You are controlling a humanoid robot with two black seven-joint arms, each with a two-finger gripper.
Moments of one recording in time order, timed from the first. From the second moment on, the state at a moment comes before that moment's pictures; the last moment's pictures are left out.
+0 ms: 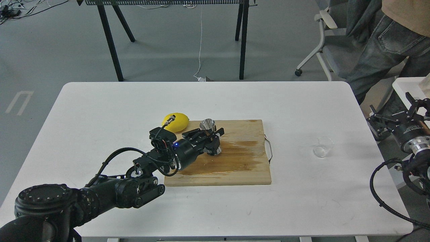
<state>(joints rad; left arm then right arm) -0.71 -0.04 -0.02 -0.50 1.39 0.49 -0.49 0.40 -0.52 1.04 0.62 0.43 0.49 0.02</state>
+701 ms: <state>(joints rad) -0.69 -0.04 -0.01 -0.52 1.40 0.49 -0.49 0.39 -0.52 1.04 0.62 0.43 0.49 0.02</state>
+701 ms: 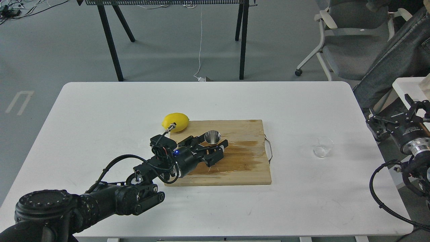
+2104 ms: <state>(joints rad) -0.64 -0.03 -0.01 -0.56 1.40 0.49 -0.49 0.38 -0.51 1.04 0.62 0.43 0.49 0.02</state>
